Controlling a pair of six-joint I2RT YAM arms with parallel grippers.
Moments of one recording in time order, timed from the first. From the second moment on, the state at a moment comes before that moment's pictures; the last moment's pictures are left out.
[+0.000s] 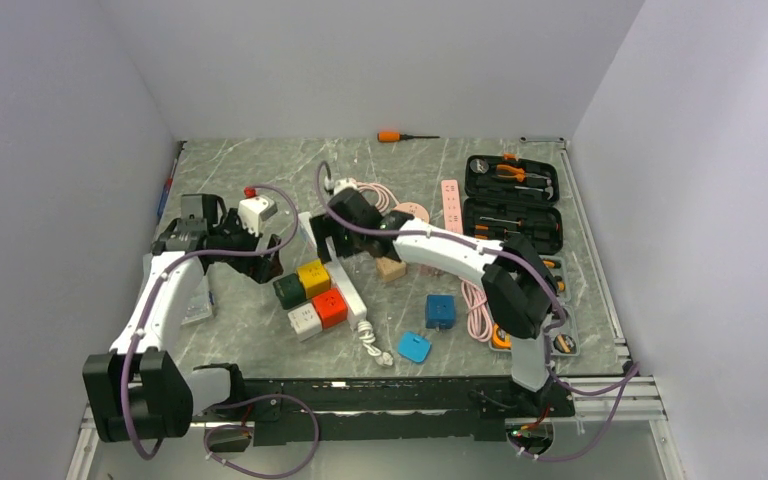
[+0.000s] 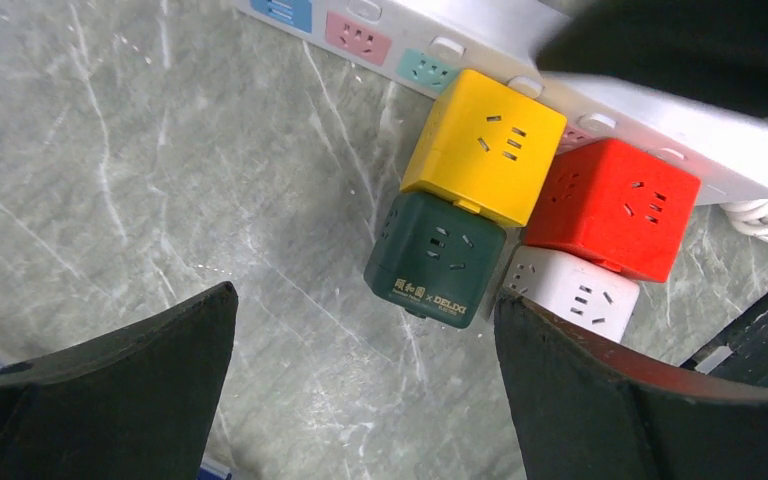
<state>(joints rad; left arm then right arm) 0.05 1.20 0.91 -0.70 0.55 0.49 0.94 1.90 1.43 -0.32 0.12 0.44</state>
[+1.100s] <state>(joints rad) 0.07 1.05 0.91 -0.79 0.57 0.59 0.86 2.37 1.97 -0.50 -0.08 0.37</state>
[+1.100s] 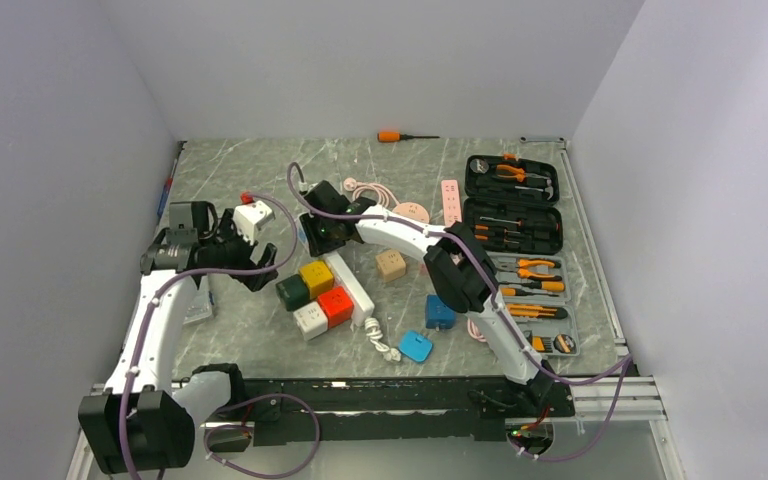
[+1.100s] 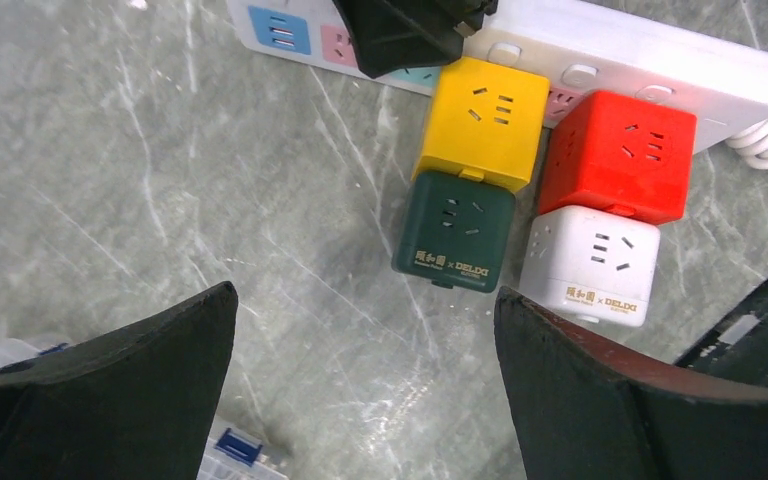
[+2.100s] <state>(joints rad) -0.16 0.63 0.68 -0.59 0.57 0.77 0.97 2.11 1.84 -0.42 0.16 0.44</state>
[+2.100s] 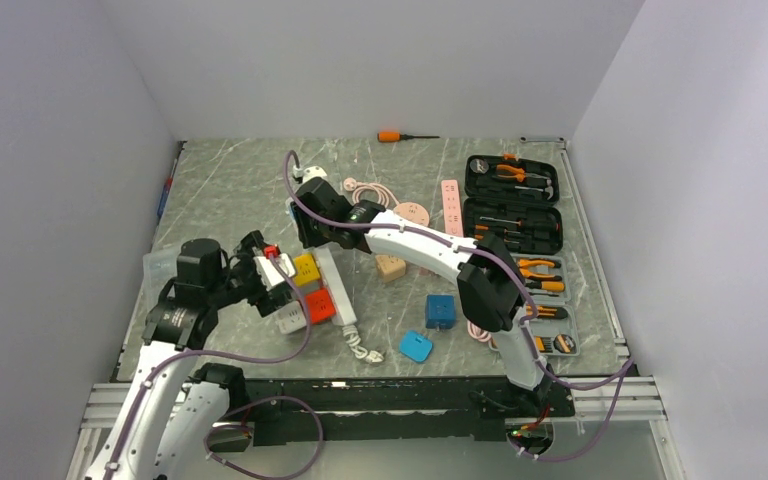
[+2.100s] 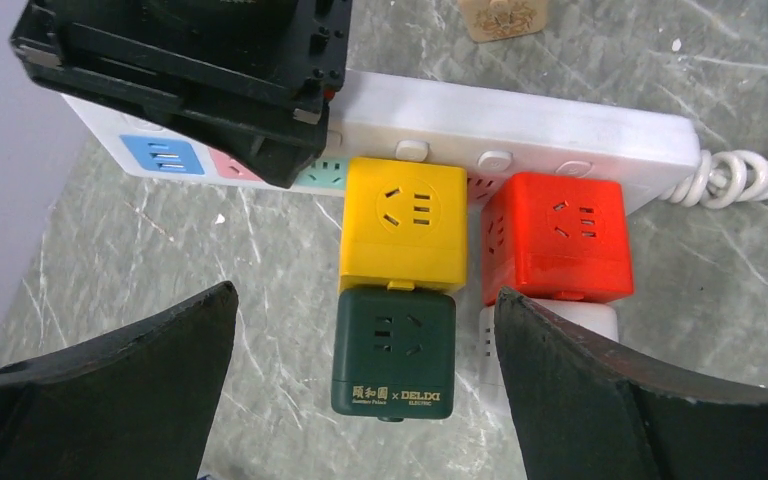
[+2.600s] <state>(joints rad) -0.25 0.71 0.62 -0.56 0.55 0.95 0.98 2.08 1.83 -0.45 0.19 0.46</state>
